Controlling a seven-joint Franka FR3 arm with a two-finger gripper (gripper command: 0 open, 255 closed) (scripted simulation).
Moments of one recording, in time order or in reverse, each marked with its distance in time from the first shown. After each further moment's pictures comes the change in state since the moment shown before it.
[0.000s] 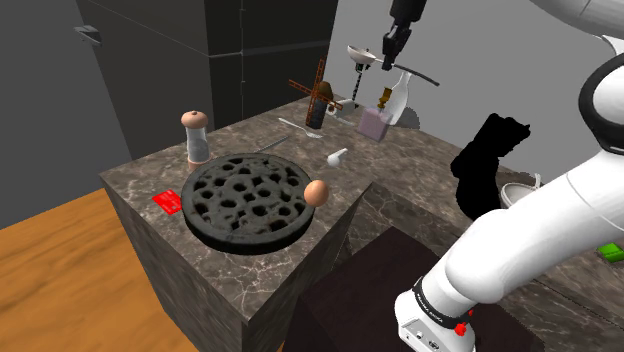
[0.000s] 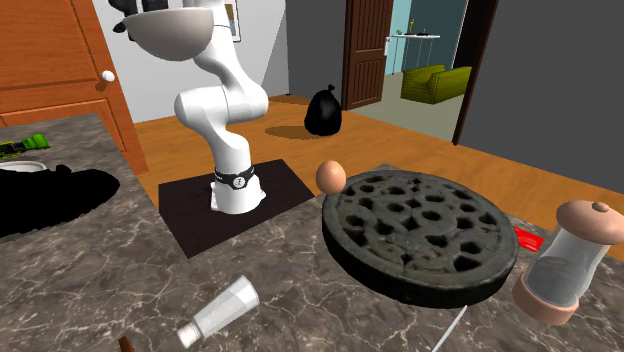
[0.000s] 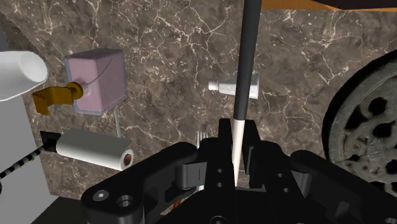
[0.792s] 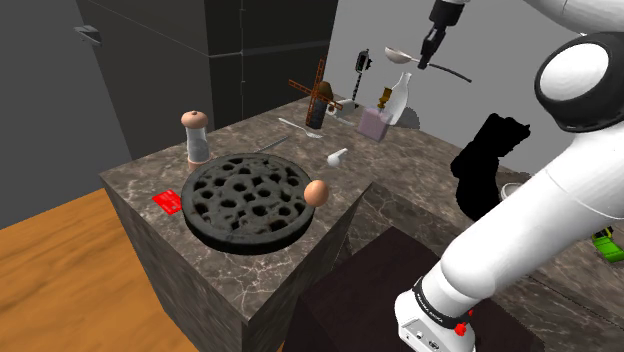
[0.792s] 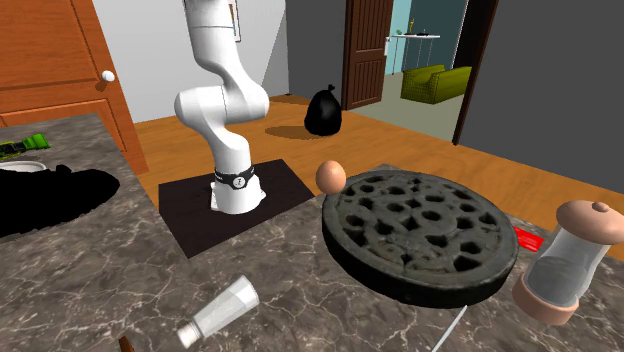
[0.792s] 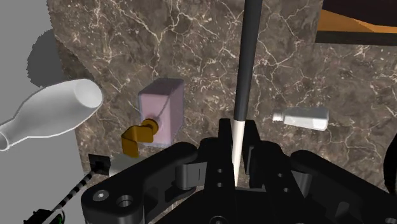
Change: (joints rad) arm -0.117 0.130 -0.212 0.146 0.031 0.012 -0.327
